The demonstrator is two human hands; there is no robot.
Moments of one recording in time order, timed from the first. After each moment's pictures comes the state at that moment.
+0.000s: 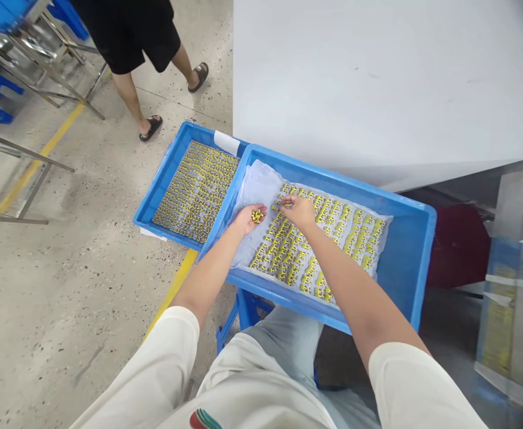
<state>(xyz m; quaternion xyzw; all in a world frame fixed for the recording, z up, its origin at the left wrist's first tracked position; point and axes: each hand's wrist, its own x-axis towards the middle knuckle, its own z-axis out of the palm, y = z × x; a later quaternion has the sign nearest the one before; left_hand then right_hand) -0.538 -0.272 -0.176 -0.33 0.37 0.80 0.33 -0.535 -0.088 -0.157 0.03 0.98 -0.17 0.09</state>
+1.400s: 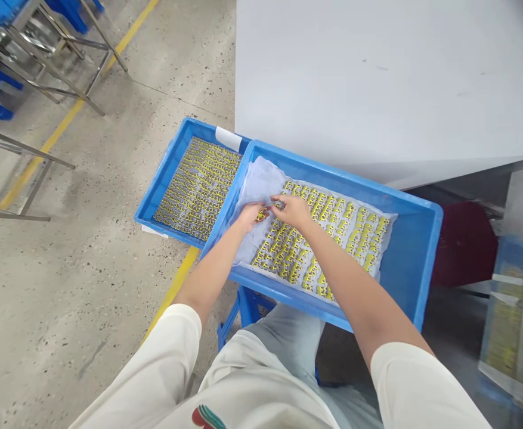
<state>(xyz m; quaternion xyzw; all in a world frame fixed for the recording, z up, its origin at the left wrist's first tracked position) -0.536 -0.268 -0.176 -0.26 0.51 0.75 0.32 -0.534 -0.111 -0.145 -0.07 0.97 -0.22 0.10</state>
